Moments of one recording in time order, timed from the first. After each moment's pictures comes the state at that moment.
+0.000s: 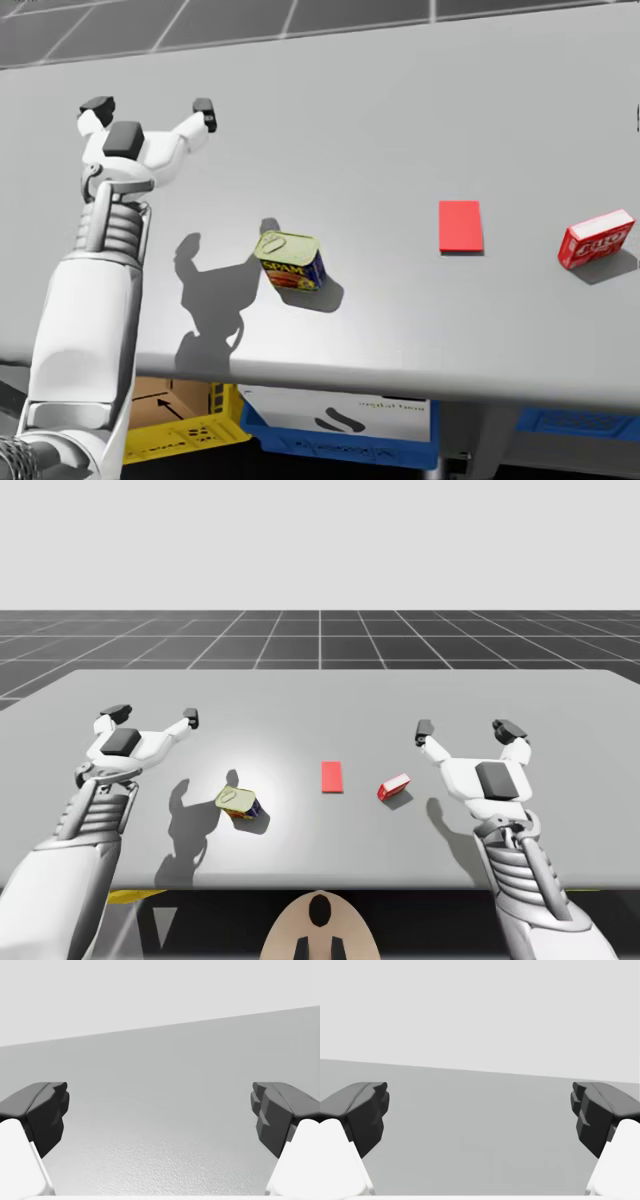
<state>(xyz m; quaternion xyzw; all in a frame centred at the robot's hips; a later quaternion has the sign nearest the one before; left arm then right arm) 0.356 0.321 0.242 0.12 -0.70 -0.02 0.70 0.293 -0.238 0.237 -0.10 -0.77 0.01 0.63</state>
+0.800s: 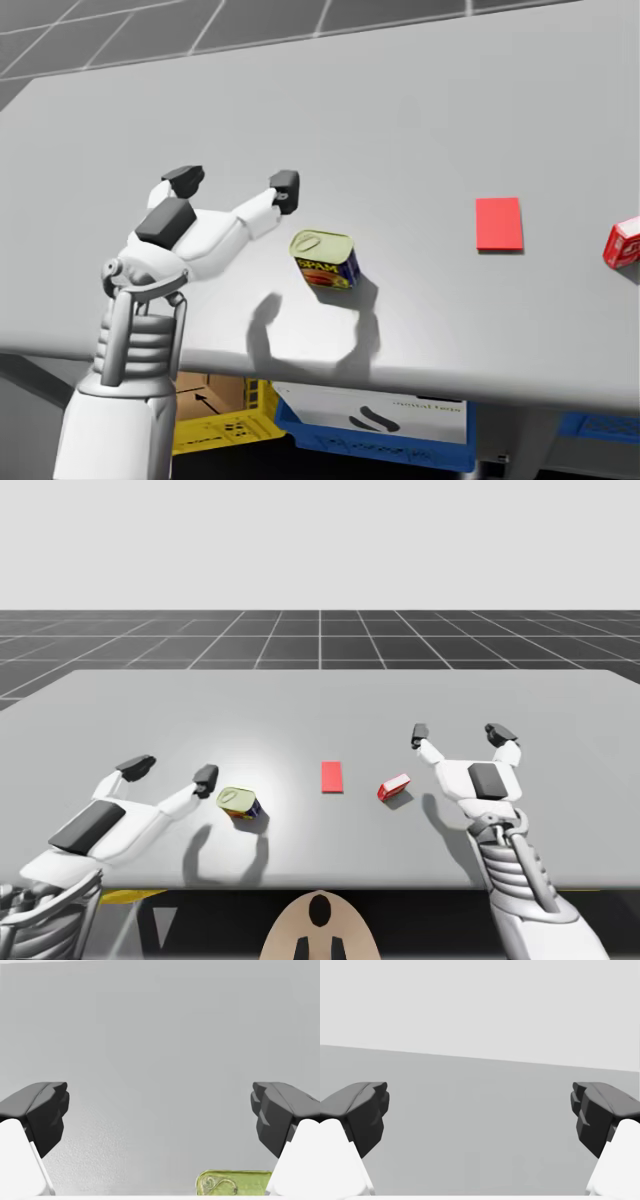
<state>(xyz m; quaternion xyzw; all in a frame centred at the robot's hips) 0.230 0.263 0.259 -0.07 -0.65 -0.05 0.75 0.299 -0.238 0.225 -0.10 -0.76 0.01 0.64</state>
